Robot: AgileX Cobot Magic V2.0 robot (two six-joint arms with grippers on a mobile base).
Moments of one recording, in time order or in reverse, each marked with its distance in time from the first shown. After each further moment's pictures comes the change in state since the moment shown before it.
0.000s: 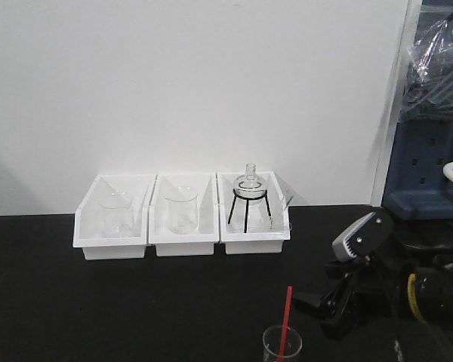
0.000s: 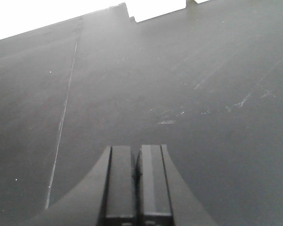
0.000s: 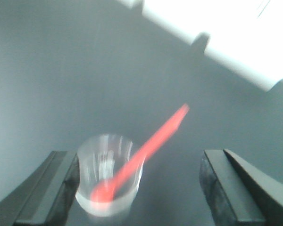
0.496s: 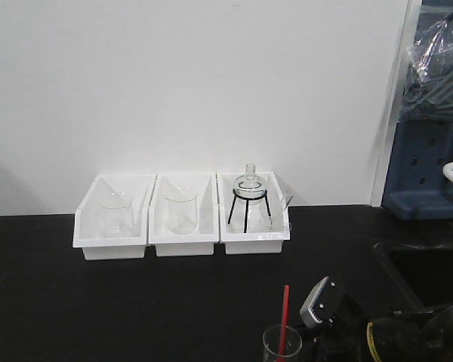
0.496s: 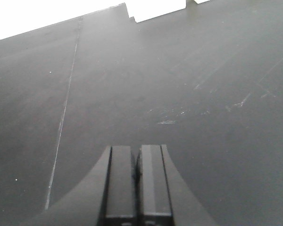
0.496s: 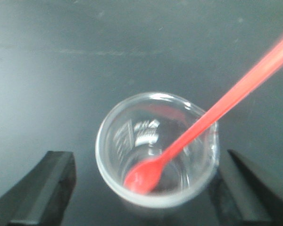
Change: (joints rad) left arm 0.000 0.000 0.000 0.000 0.000 0.000; right arm 0.016 0.358 -0.006 0.055 -0.109 -0.285
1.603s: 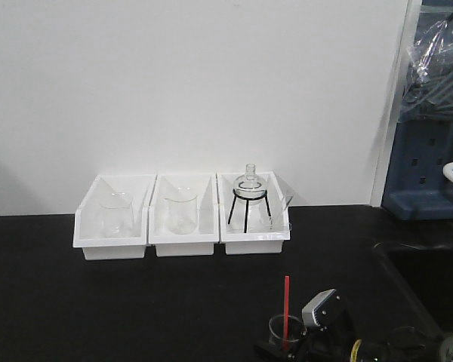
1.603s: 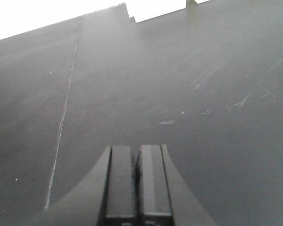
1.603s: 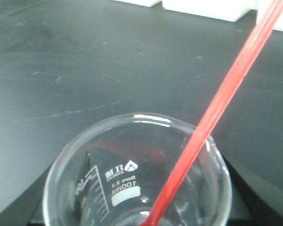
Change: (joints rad) left arm 0.000 0.000 0.000 0.000 0.000 0.000; right arm 0.000 0.303 -0.002 0.708 -0.274 -0.535
